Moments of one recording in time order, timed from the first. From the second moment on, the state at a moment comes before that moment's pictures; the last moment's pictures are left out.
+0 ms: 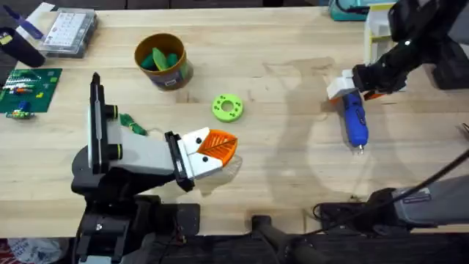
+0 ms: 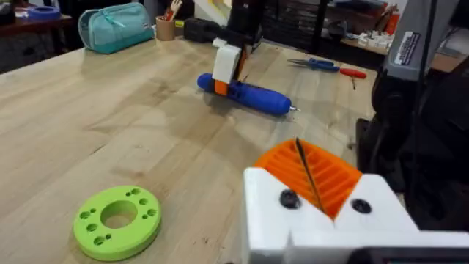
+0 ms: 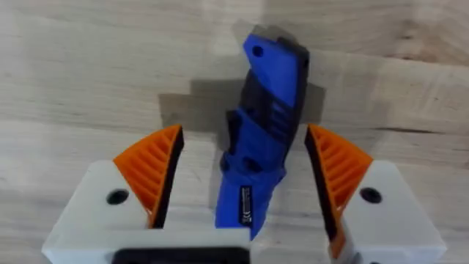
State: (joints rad) left arm -0.04 0.00 0.01 -0.12 1.16 -0.04; right arm -0.11 1.66 1.15 -0.98 -0.05 -0.18
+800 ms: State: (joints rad) left arm -0.04 0.00 0.01 -0.12 1.16 -0.04; right arm -0.12 1.79 1.16 -0.92 0.03 -0.18
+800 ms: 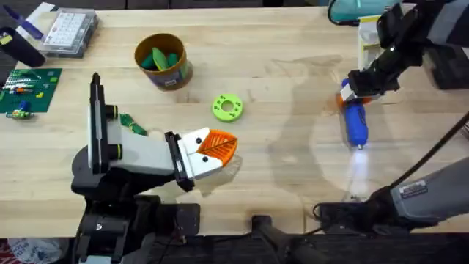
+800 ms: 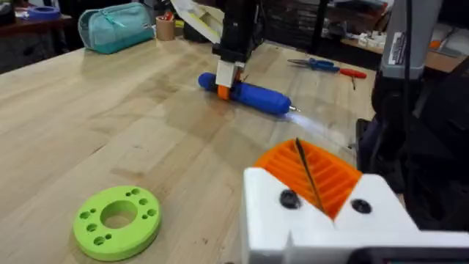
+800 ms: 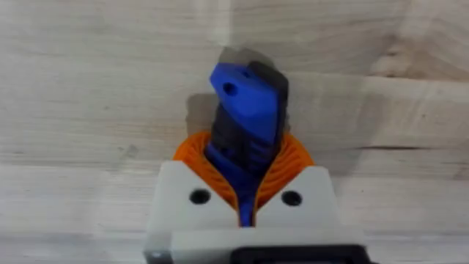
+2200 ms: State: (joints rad) left arm -0.04 0.00 0.01 -0.12 1.16 -0.04; right arm -0.12 1.46 1.45 -1.11 -0.04 -0.21
